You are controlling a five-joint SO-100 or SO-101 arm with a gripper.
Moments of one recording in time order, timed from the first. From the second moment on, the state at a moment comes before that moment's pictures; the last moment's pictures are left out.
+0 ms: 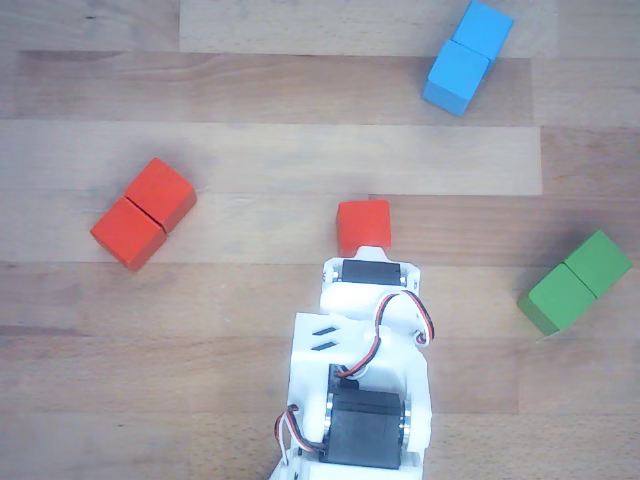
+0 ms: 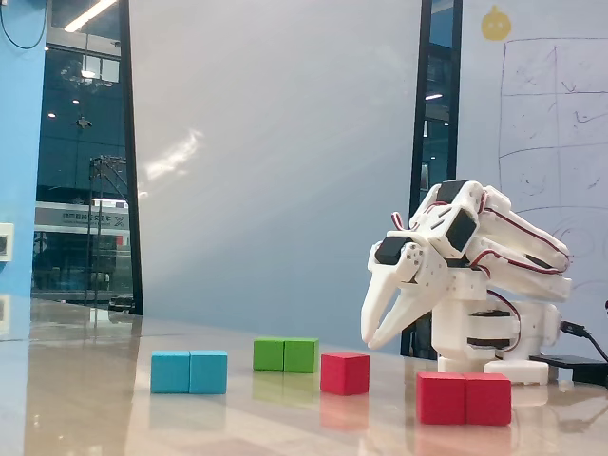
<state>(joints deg) 2.3 195.8 175.1 74.8 -4.3</state>
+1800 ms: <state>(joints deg) 2.3 111.0 117.8 74.8 -4.3</state>
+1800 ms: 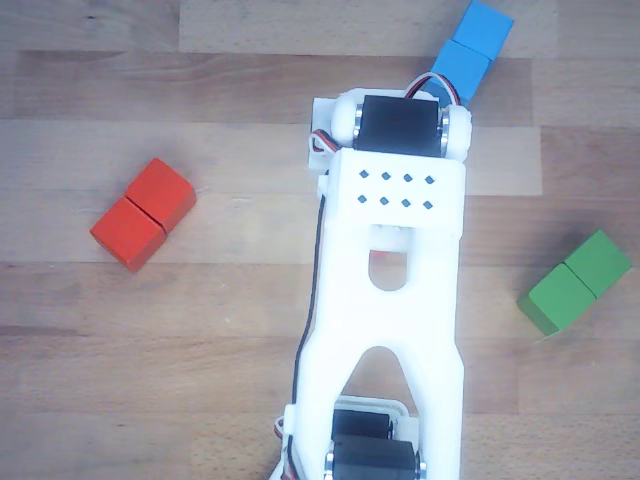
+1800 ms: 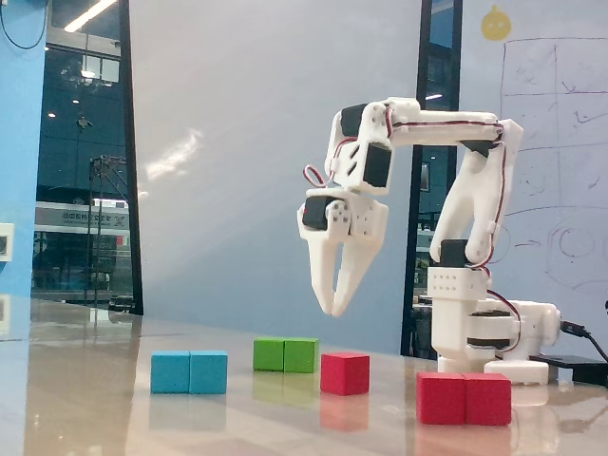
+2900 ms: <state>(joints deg) 2.3 104.6 112.7 83.8 -14.2</state>
